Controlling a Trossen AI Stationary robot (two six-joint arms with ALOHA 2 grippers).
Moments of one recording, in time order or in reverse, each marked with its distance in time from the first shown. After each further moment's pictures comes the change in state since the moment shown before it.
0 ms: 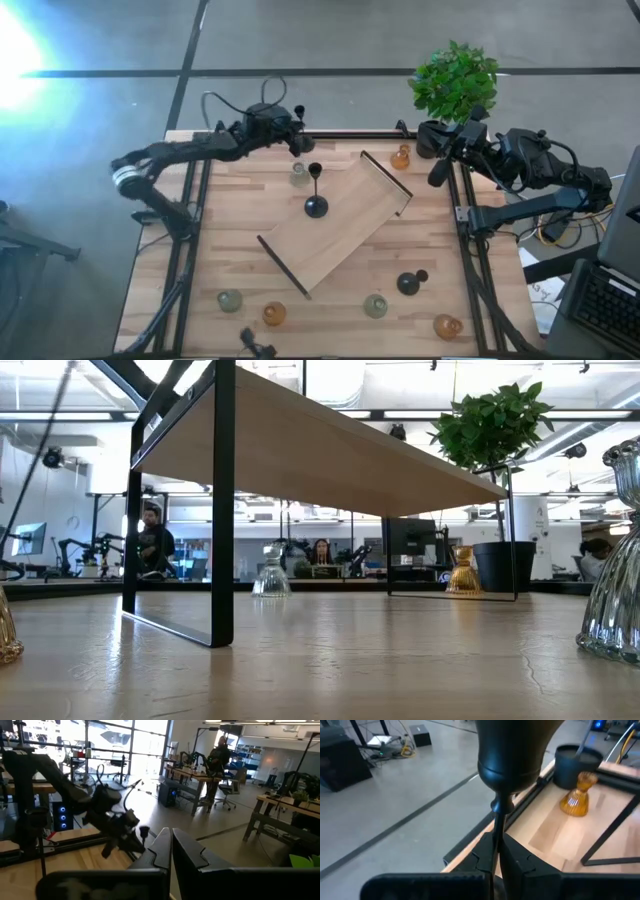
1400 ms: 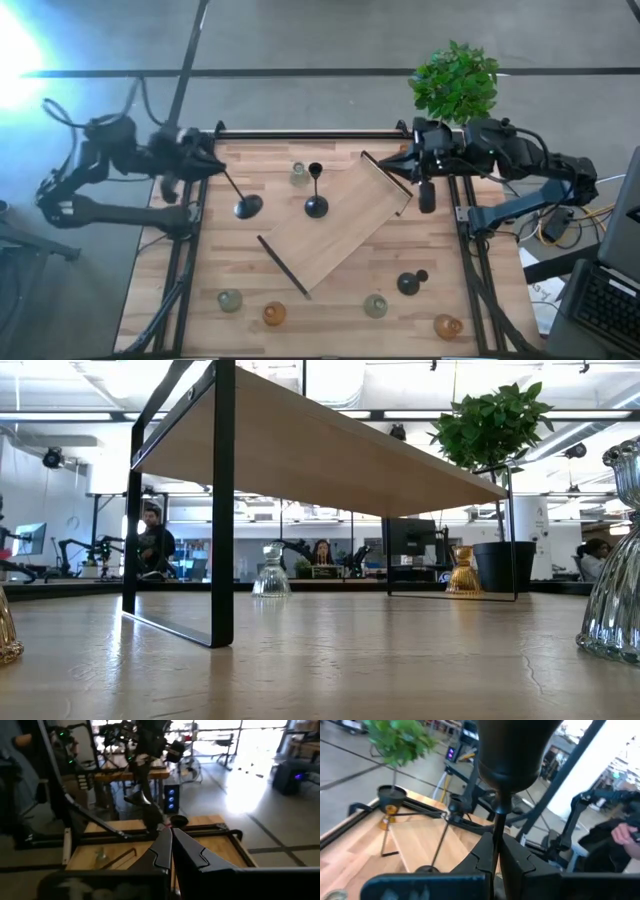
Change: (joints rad) left arm -0.476 -0.670 0.364 -0.919 0.236 -0.380; right arm 0.003 0.313 0.317 -0.151 -0.595 0.186
